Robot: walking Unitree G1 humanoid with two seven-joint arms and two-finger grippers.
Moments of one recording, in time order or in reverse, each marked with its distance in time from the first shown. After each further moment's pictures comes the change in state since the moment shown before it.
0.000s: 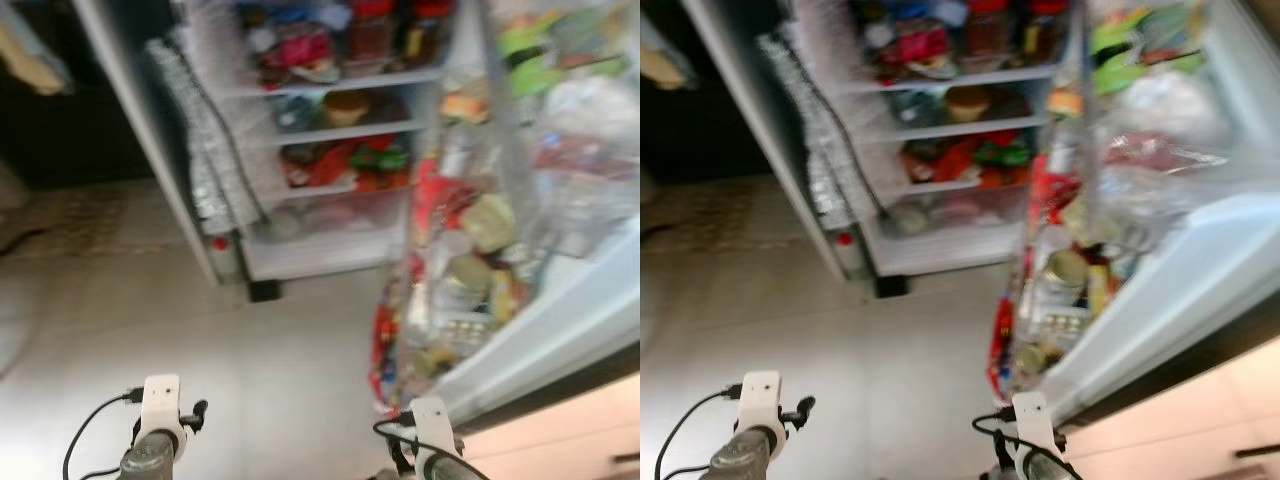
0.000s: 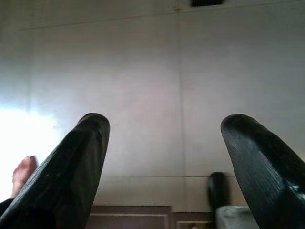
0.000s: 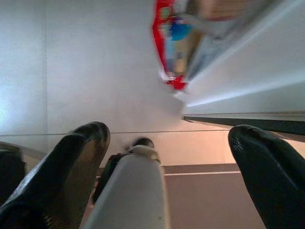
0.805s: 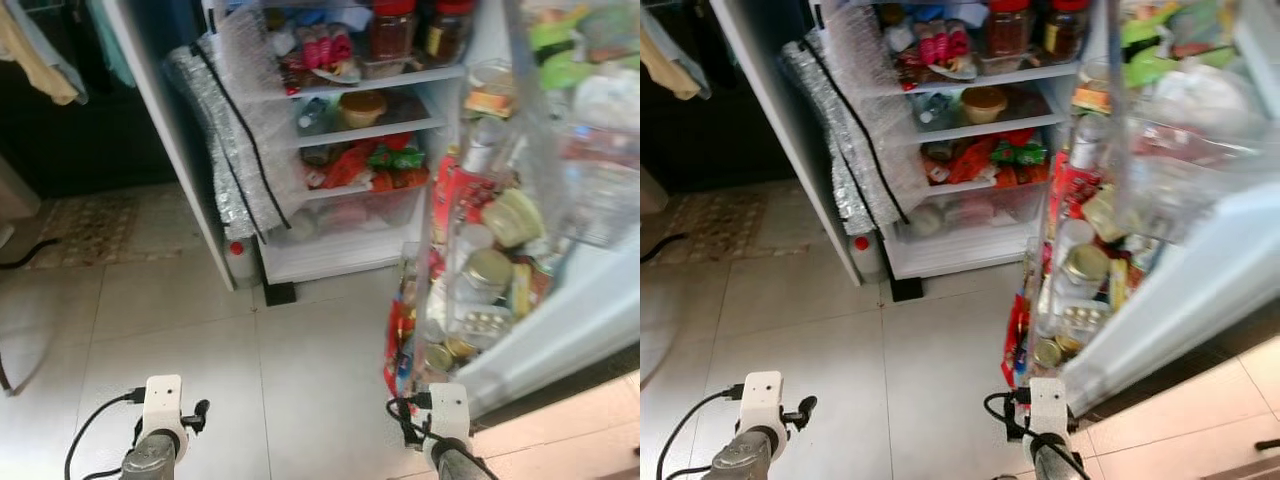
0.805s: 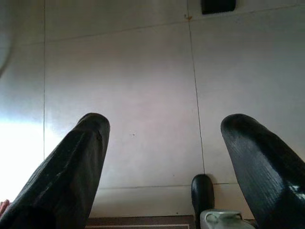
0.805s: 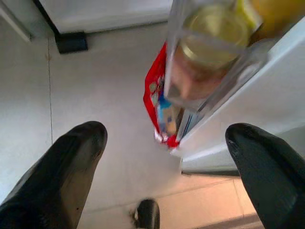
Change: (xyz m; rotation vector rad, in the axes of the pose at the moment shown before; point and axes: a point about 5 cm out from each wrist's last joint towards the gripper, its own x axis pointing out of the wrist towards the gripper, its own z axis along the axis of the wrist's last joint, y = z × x) left arm 0.000 -0.003 0.001 0.005 -0.016 -0.008; right arm -0.007 -0.008 0.023 0.086 -0.313 -0.069
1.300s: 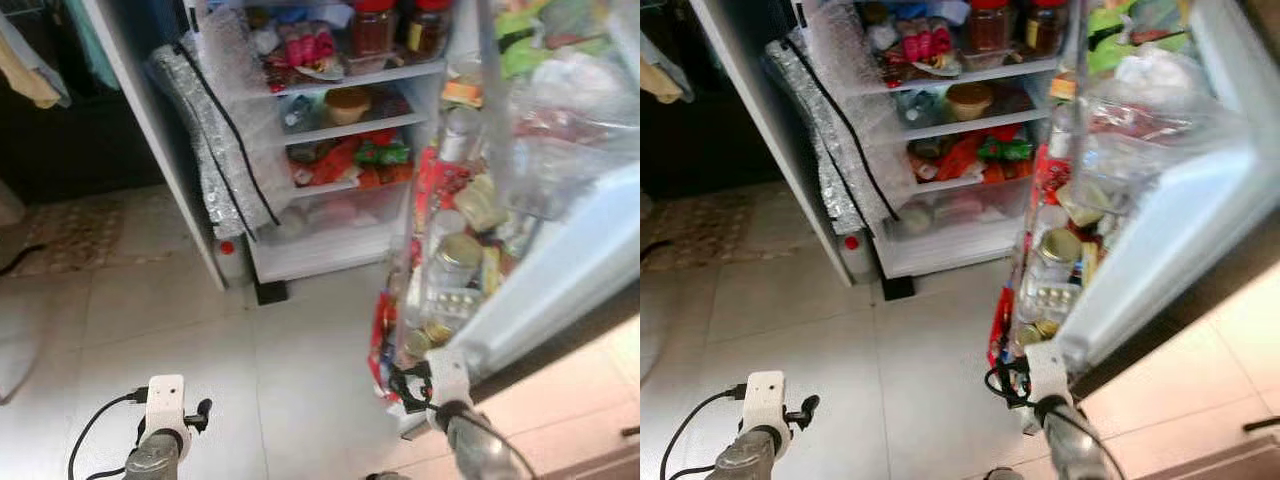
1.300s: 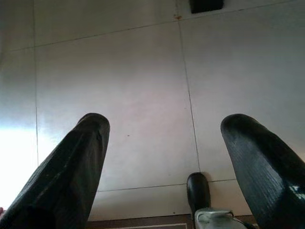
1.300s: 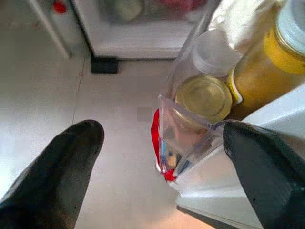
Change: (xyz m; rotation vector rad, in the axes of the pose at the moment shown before) left arm 0.000 -0.005 0.000 -0.004 -0.002 -0.004; right arm 0.018 -0.012 0.050 -0.135 -0.096 0.214
